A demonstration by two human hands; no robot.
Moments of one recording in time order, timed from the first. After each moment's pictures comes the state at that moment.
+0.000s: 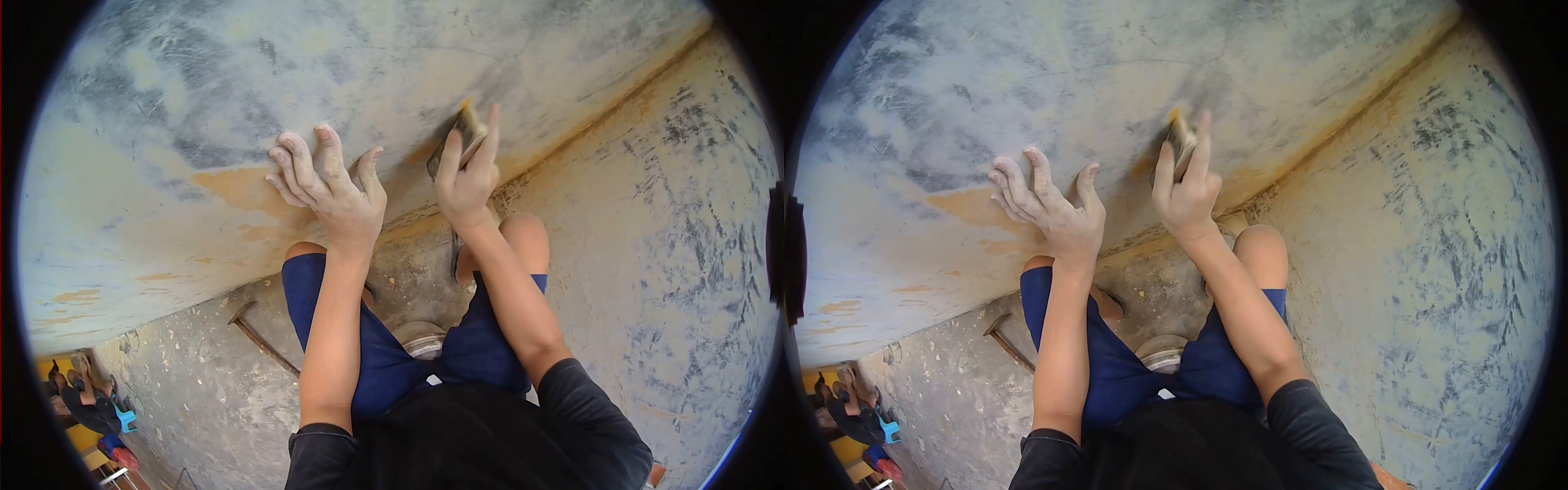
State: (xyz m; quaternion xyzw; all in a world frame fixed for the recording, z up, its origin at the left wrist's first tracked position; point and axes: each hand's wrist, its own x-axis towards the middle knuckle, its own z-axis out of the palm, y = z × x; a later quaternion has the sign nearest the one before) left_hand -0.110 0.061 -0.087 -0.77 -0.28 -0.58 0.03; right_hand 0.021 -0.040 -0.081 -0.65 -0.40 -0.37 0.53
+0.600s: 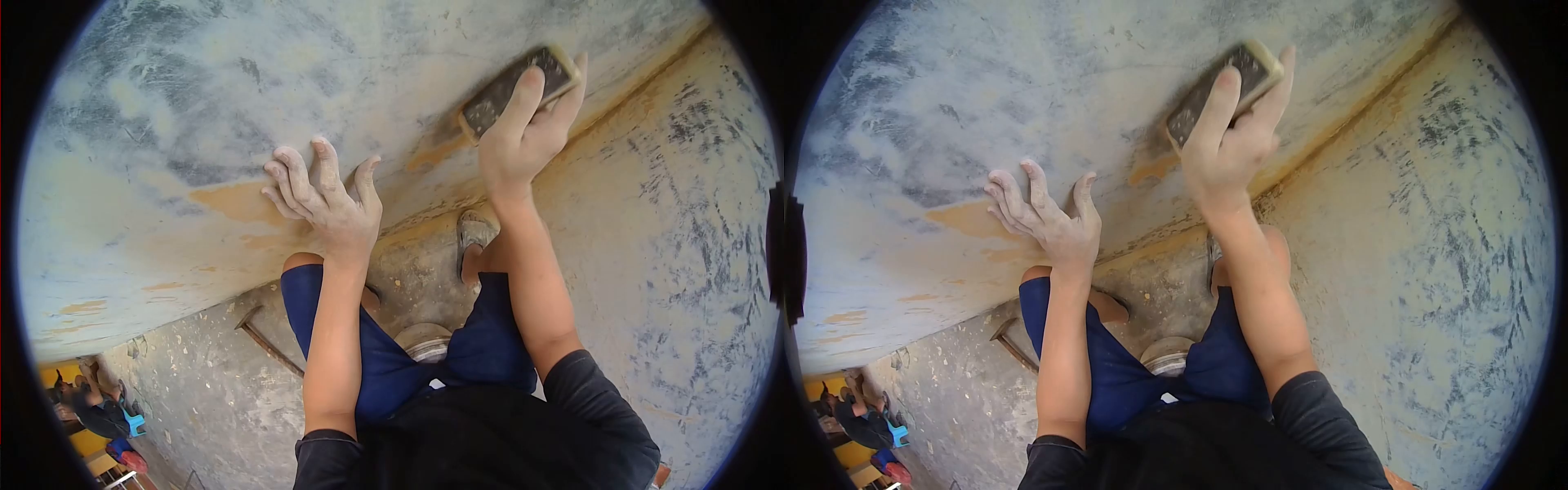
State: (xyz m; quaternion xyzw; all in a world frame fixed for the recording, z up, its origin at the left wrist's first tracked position) left_hand -0.115 0.066 -0.089 -0.78 -0.27 -0.56 0.07; right_hand 0.025 -0.041 0.012 -0.59 -0.28 -0.18 0.73
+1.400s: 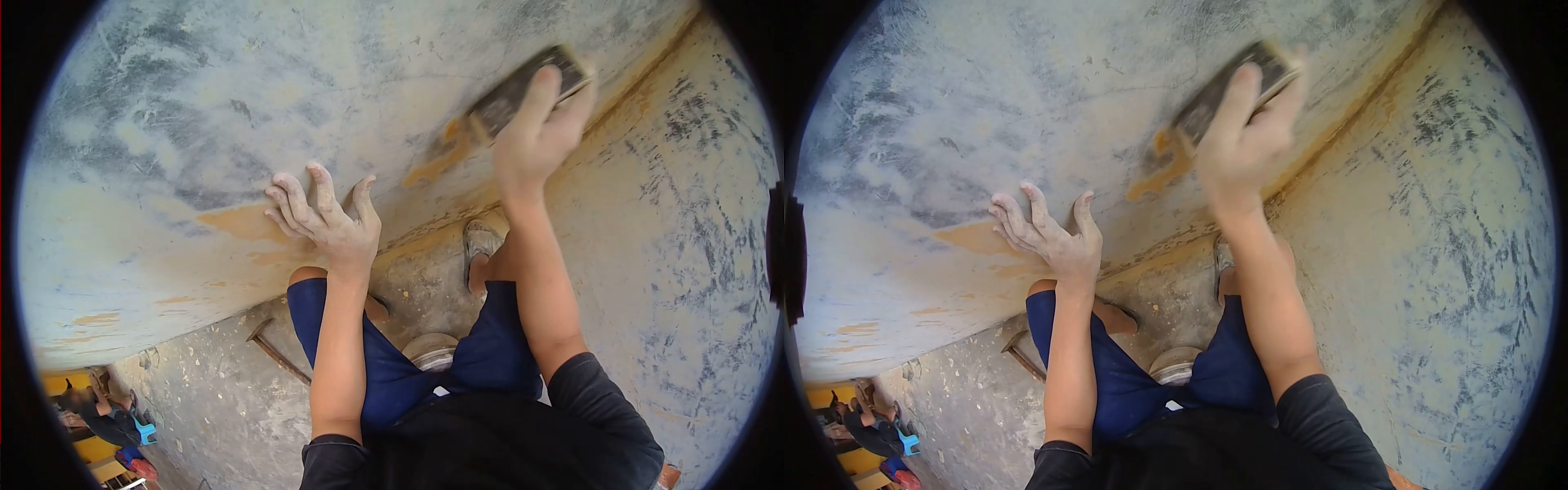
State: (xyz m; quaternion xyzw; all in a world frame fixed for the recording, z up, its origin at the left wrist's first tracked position) left_hand -0.116 0.068 -0.090 -0.78 -0.26 -0.56 0.06; right_hand 0.039 -0.050 0.025 -0.59 -0.29 -0.26 0.71
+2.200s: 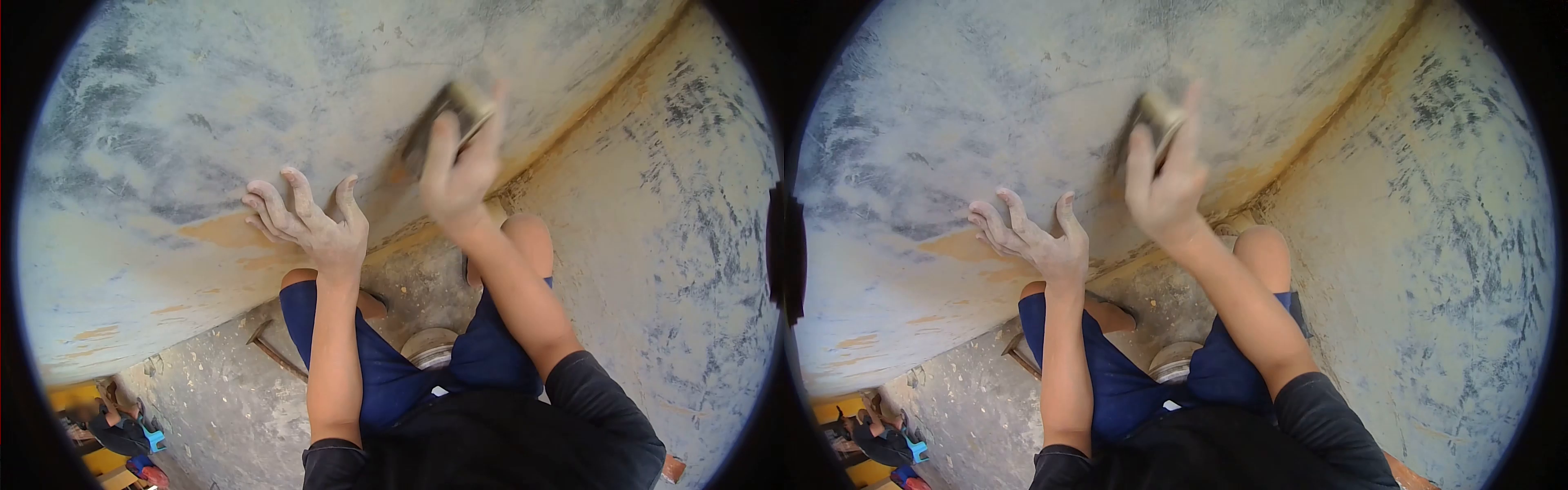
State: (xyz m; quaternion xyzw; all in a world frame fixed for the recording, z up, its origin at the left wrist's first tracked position) left_hand -0.114 0.064 -0.089 -0.78 -0.29 -0.55 0.07; right_hand 0.025 -0.025 -0.046 -0.58 -0.38 -0.33 0.64
